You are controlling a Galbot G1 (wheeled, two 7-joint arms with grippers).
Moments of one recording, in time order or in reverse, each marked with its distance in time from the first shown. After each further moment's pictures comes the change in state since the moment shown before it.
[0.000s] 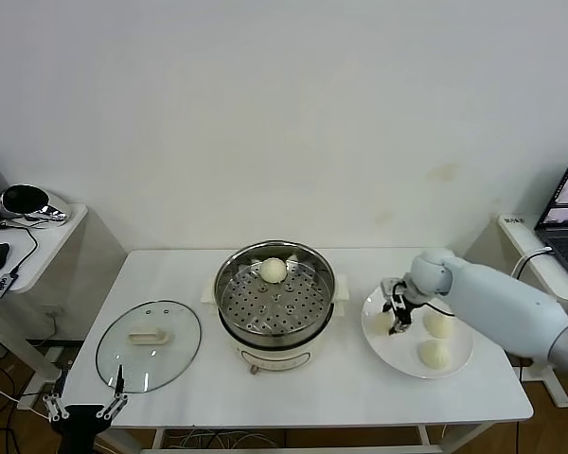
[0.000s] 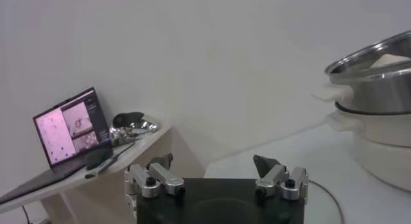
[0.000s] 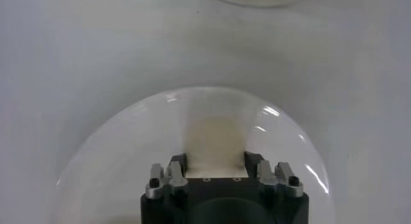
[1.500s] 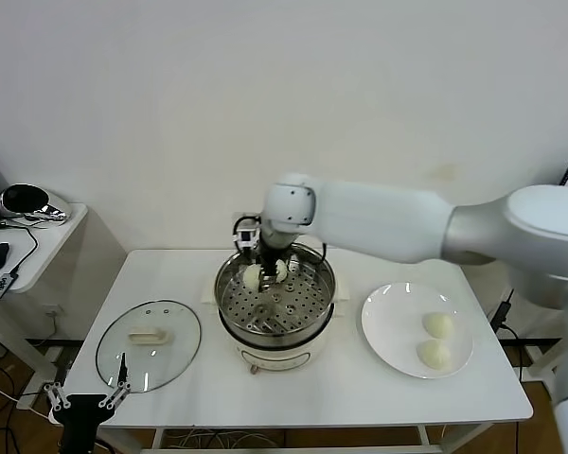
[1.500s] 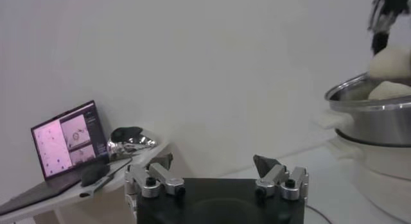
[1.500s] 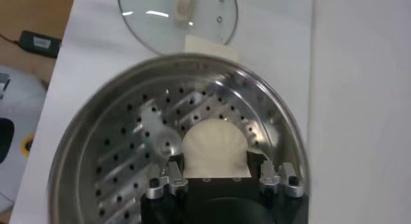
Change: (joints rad) left arm -0.010 -0.003 0.009 -0.045 -0.011 -0.001 -0.003; right arm 0.348 0.640 -0.314 -0.085 0.602 -0.383 0.220
